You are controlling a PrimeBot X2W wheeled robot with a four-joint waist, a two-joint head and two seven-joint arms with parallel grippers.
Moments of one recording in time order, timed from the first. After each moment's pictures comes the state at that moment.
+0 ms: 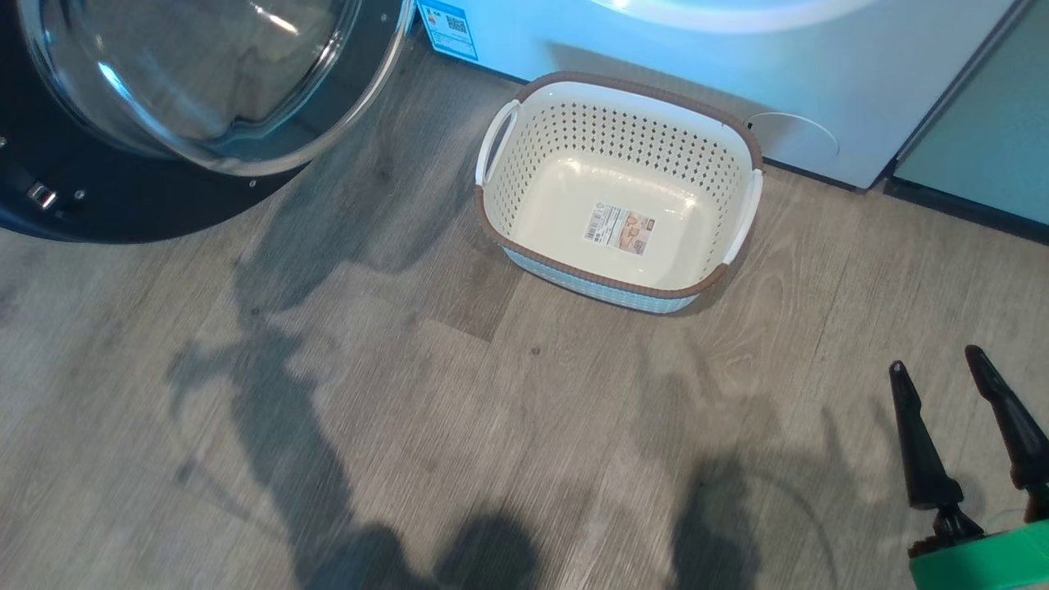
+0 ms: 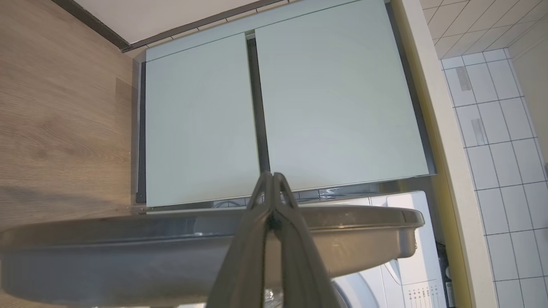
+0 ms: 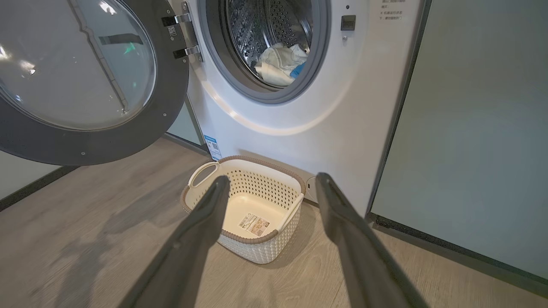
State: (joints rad) left arm -0.75 0.55 0.31 0.73 -1.77 -0.11 0.14; right arm 0.09 -0.23 0.09 -0.15 0.20 0.13 -0.21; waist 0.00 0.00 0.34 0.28
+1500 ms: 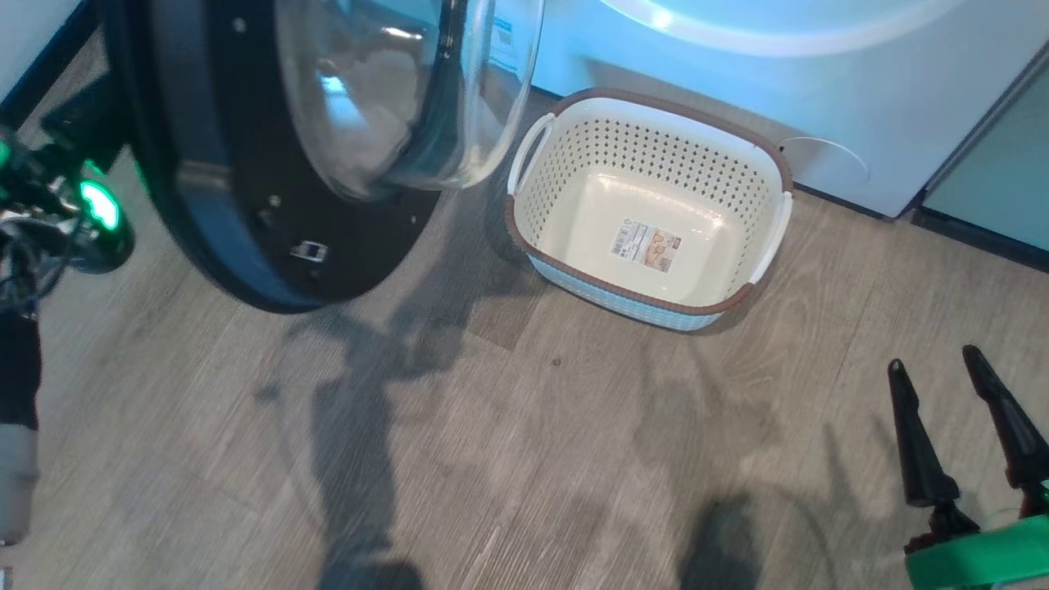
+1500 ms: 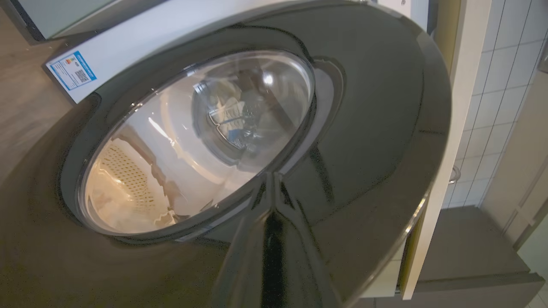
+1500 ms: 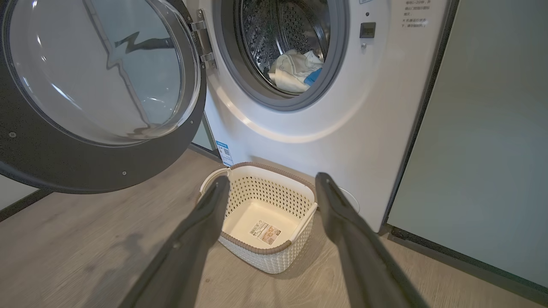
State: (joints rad) left arm -0.69 0.45 0.12 0.40 -1.78 -0.12 0.65; right arm 0.07 -0.22 0.08 -0.13 0.21 0.13 -0.20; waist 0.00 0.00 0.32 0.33
